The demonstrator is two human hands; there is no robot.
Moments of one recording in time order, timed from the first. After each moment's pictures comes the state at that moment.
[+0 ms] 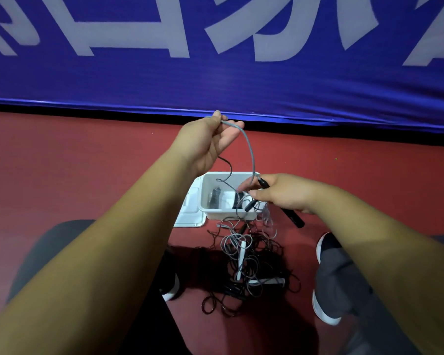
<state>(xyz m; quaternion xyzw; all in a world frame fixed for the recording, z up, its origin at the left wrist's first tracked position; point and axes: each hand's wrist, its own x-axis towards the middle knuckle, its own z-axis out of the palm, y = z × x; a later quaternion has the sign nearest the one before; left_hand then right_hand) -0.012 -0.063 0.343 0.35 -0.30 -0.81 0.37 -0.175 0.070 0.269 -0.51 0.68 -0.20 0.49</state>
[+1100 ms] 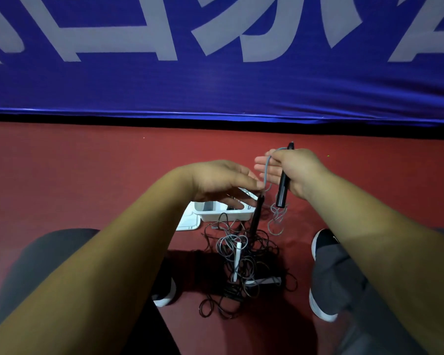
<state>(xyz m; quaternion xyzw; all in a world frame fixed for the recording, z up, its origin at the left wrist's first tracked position) -0.018 -0.027 0.312 0.31 -0.64 -0.70 -0.12 -0.194 0.056 0.287 -0.12 0.64 -0.57 0.50</state>
